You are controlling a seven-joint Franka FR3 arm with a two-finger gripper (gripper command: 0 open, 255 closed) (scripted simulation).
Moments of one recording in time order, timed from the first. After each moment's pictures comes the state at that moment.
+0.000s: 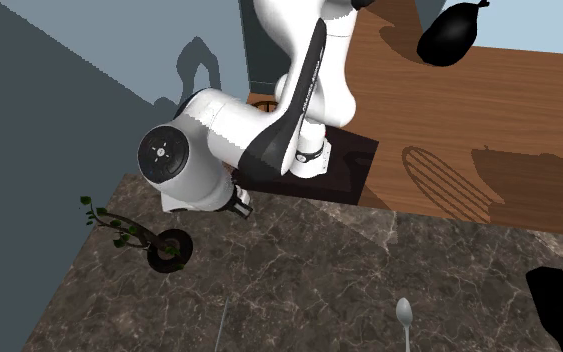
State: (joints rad) arm -0.08 -0.26 -0.01 -2.29 -0.07 1.75 0.09
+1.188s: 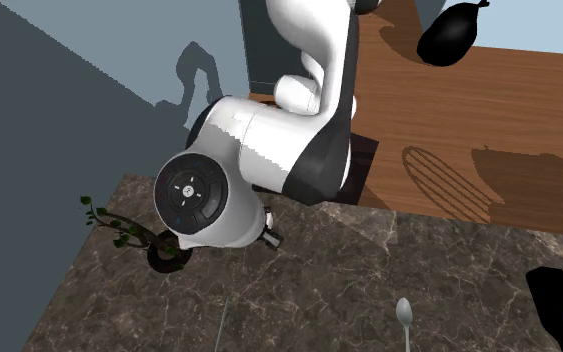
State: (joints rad) arm 0.00 -0.15 0.10 -2.03 -0.01 1.60 0.25
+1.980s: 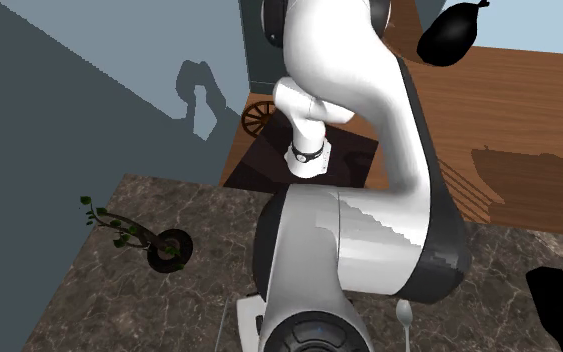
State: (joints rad) arm 0.12 0.17 0.22 -1.66 0.02 1.54 0.50
